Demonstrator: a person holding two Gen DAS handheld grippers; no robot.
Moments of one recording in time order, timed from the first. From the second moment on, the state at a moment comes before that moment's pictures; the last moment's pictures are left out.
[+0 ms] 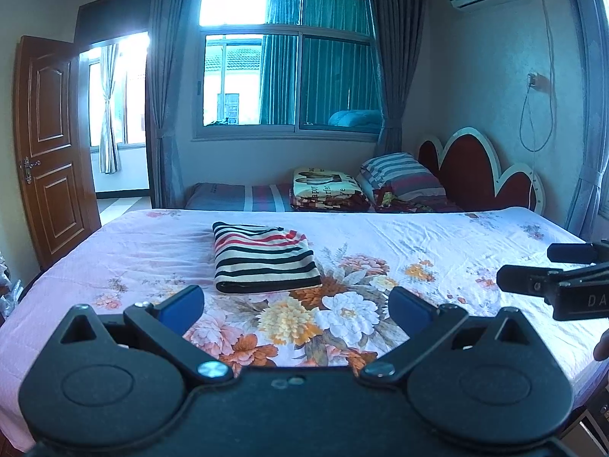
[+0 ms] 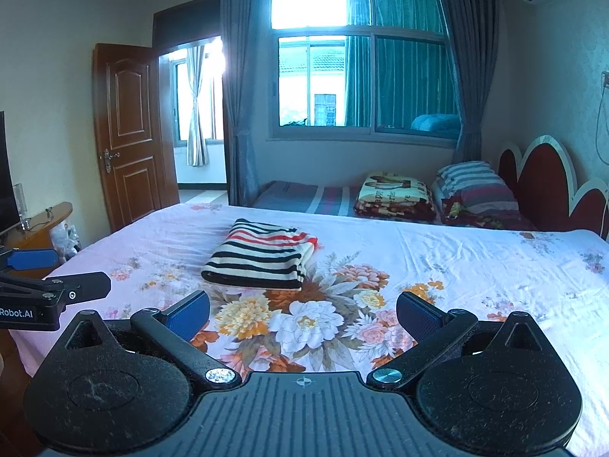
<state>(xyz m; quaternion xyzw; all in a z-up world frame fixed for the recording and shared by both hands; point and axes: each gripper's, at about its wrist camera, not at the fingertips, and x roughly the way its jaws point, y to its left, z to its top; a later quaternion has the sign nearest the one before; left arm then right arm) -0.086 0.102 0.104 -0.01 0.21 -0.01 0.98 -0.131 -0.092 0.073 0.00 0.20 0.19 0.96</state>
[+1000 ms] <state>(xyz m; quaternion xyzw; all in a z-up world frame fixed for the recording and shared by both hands) -0.085 0.103 0.102 0.00 0.21 -0.01 0.98 -0.128 -0.100 0.071 0.01 0.20 0.19 0.96</state>
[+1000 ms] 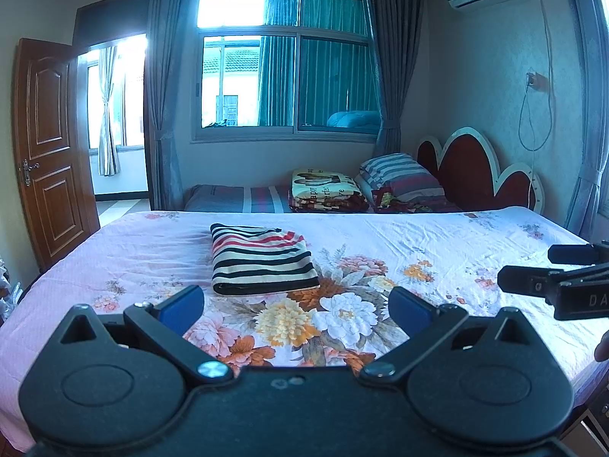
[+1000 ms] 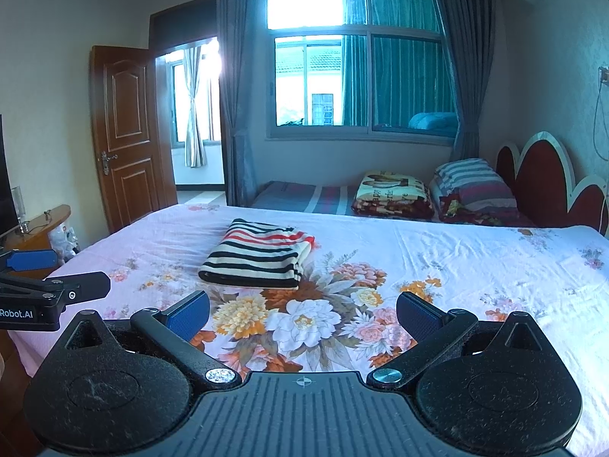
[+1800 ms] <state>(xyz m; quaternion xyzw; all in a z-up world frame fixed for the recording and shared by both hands) -0.084 0.100 0.099 0.00 0.21 -0.01 0.98 -0.127 -0.094 0.071 0.01 0.20 0.19 0.96</state>
